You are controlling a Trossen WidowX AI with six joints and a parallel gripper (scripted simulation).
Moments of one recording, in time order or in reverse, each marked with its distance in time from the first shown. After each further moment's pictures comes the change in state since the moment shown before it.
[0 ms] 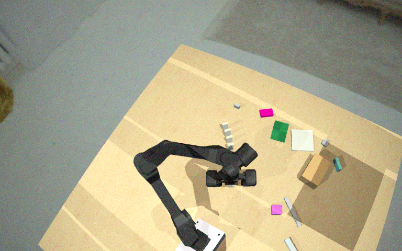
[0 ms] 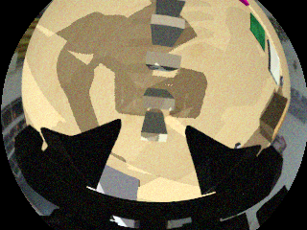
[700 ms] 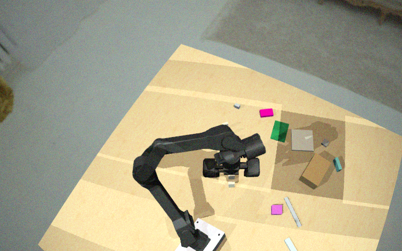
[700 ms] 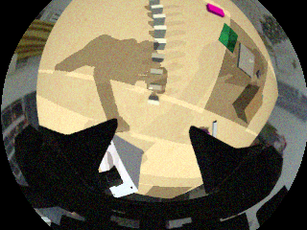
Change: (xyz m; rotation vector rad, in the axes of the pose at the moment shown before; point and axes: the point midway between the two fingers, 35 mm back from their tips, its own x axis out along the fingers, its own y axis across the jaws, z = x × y) arm -0.124 -0.003 0.000 0.010 -0.001 -0.005
